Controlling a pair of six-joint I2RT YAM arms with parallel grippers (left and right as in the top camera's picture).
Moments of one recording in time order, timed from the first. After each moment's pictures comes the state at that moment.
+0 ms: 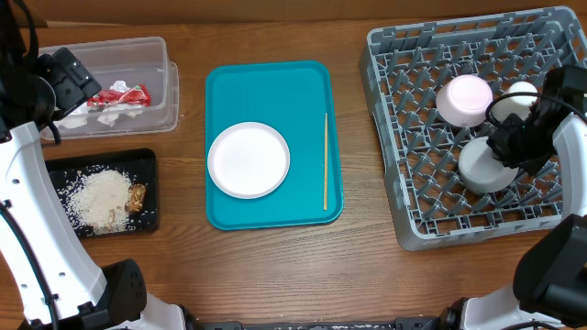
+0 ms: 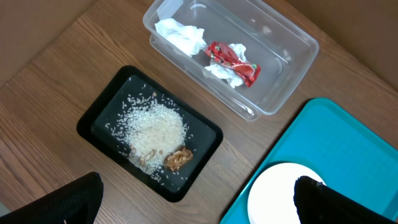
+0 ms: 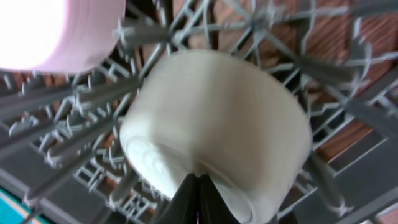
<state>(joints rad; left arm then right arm) 0.27 1.73 2.41 -1.69 -0.20 -0.44 -0.35 1.73 1.44 -1.12 -0.08 0.45</state>
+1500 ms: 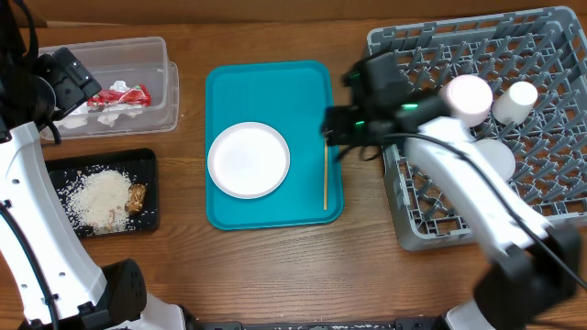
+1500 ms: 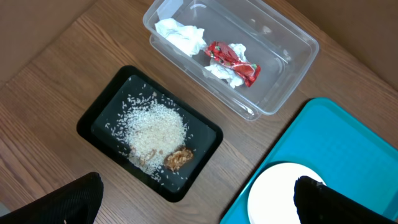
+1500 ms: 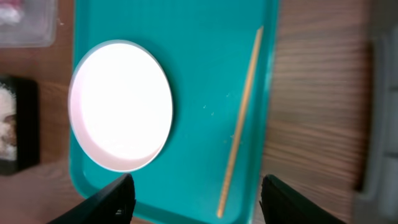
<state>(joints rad) 0.27 1.73 2.41 -1.69 -0.20 -0.44 0.48 1.77 1.51 -0.88 -0.17 0.42</state>
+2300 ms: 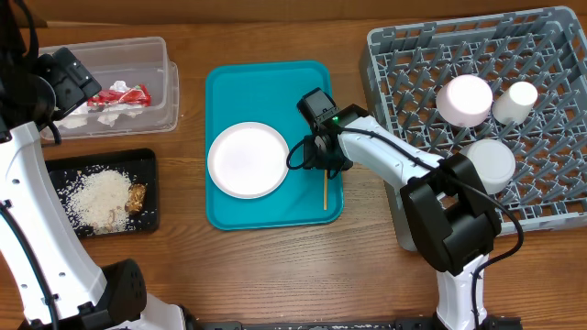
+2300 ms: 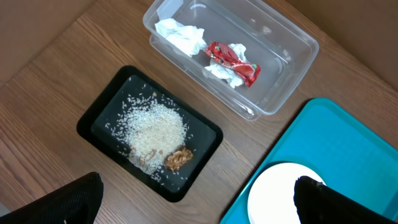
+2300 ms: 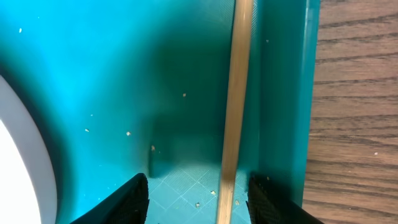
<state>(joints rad) 0.27 1.73 2.41 -1.69 -0.20 -0.44 0.56 2.10 1.50 -0.77 -0.01 0.58</state>
